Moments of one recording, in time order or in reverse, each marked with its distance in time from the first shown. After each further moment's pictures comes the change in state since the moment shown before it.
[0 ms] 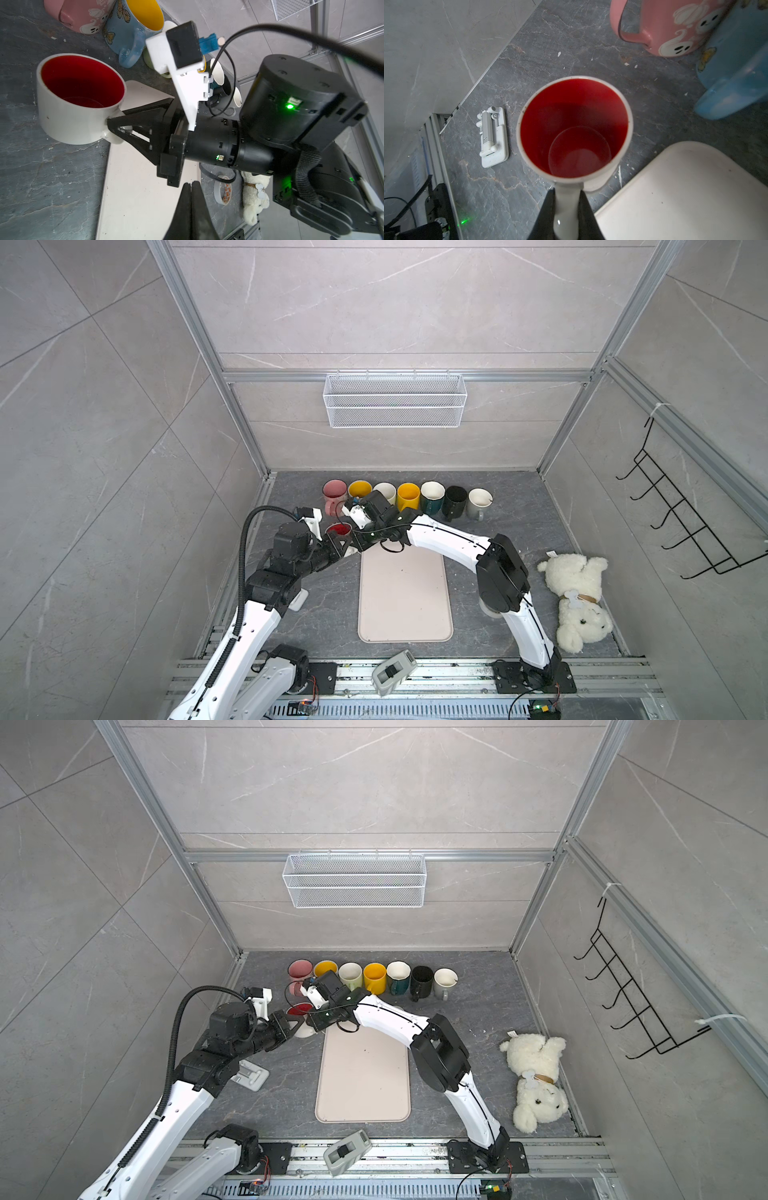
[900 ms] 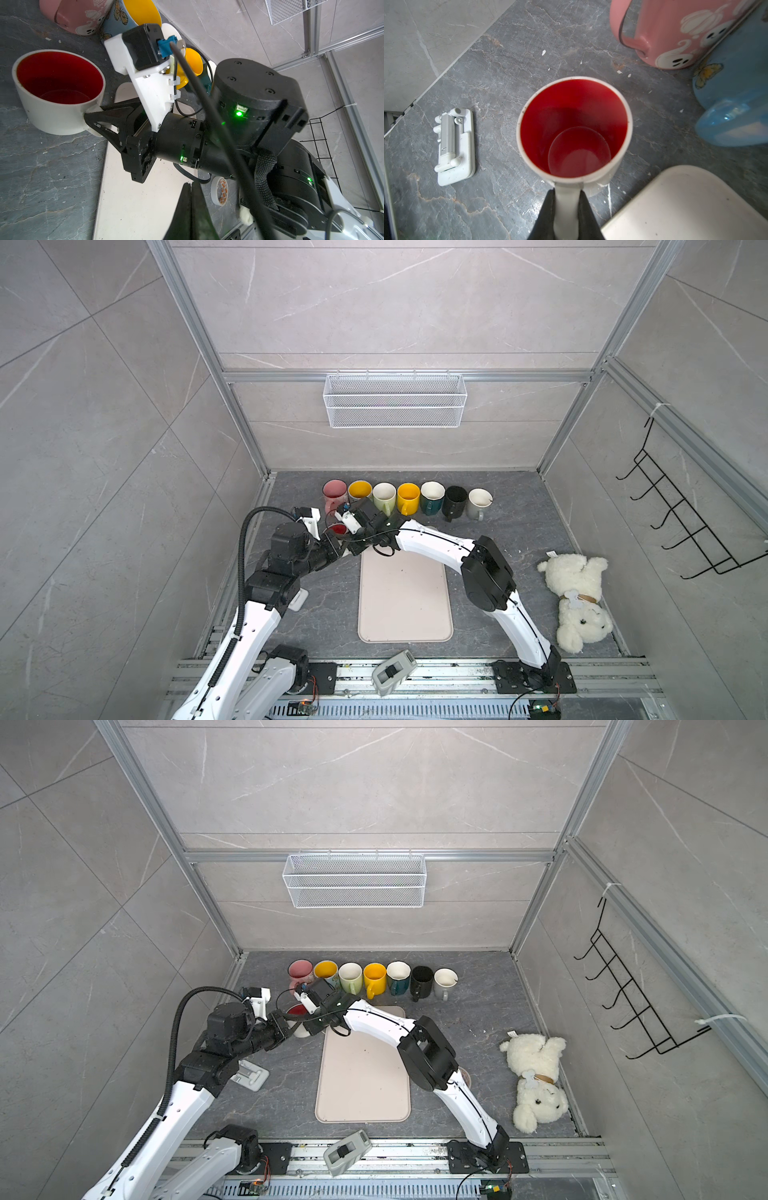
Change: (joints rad) left arm 0.035 -0.003 -0.027 0.034 0.035 0.000; right arm 0.032 0.091 0.072 0.010 0.126 -0.067
